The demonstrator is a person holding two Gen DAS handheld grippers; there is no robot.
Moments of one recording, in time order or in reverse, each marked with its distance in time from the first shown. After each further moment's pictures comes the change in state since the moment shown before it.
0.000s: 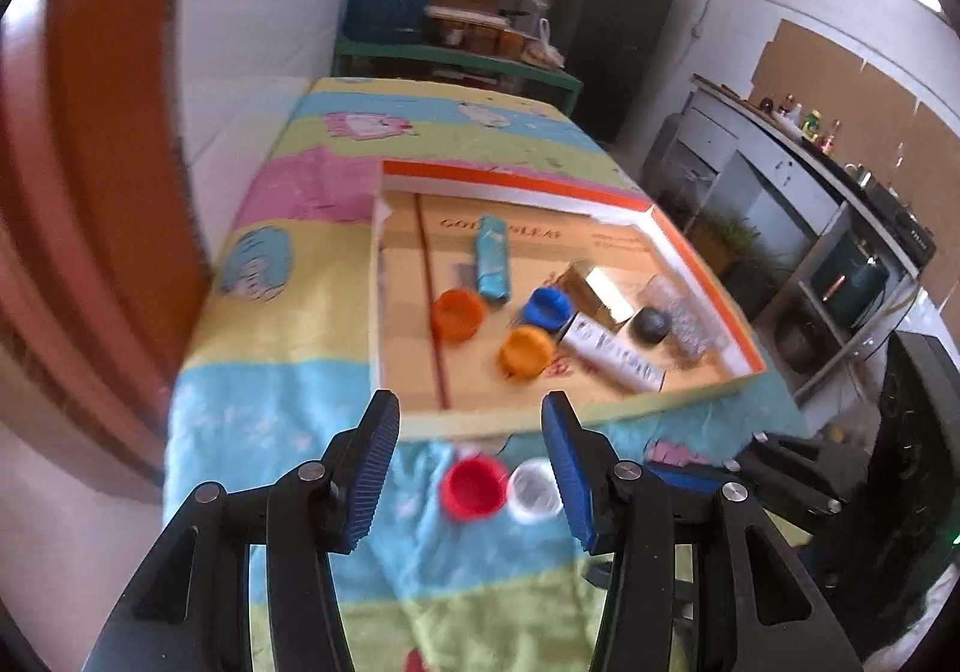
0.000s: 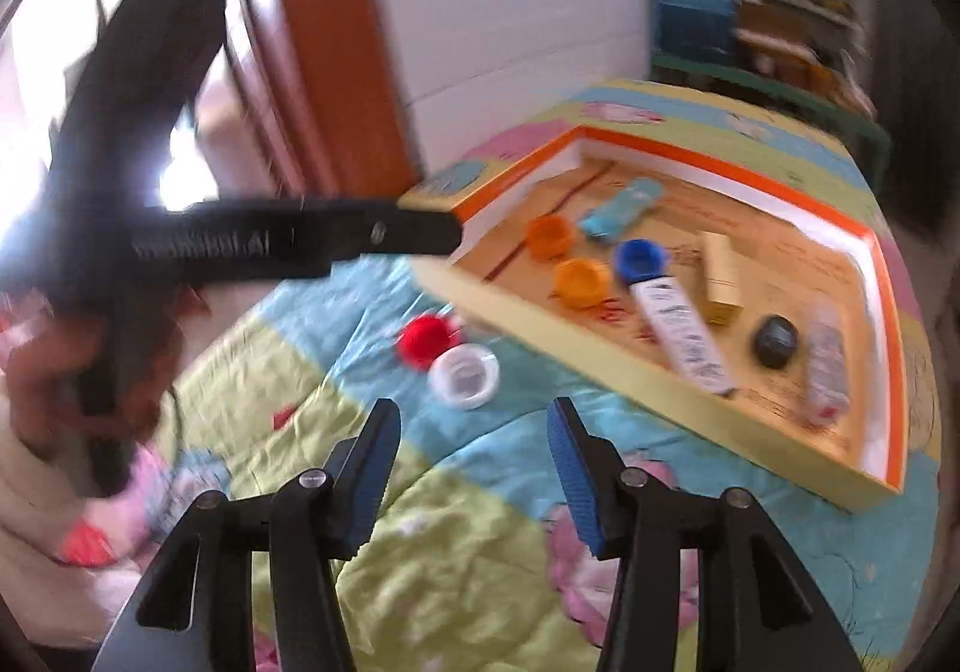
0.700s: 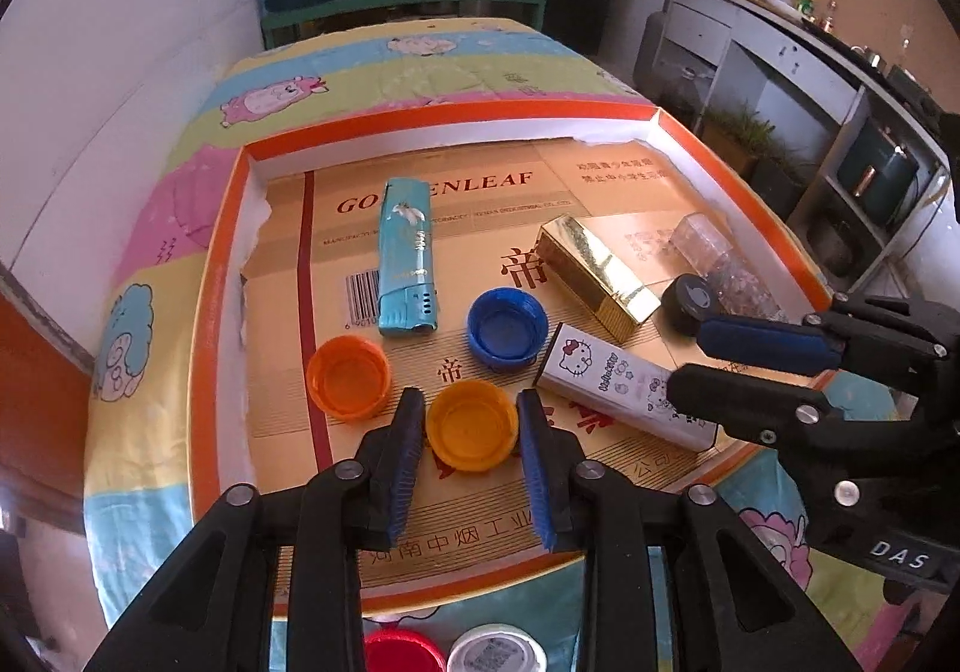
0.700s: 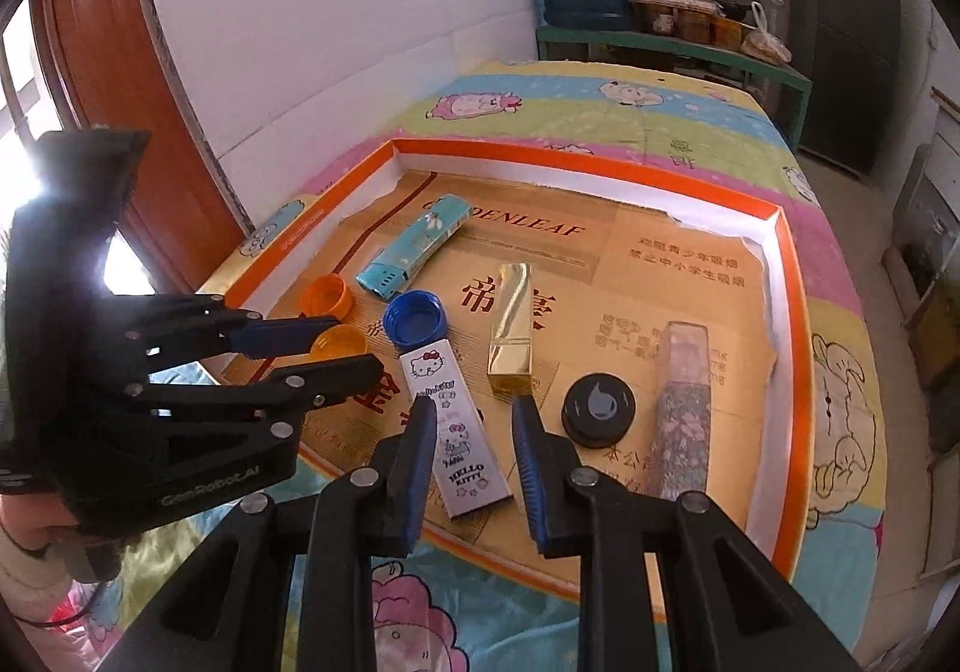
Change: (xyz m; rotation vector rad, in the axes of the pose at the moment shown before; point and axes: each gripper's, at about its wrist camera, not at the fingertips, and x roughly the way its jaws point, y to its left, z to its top) left arm 0.120 -0.056 0.037 0.198 0.167 0.058; right arm 0.016 -0.113 0.028 0.214 0.013 -0.124
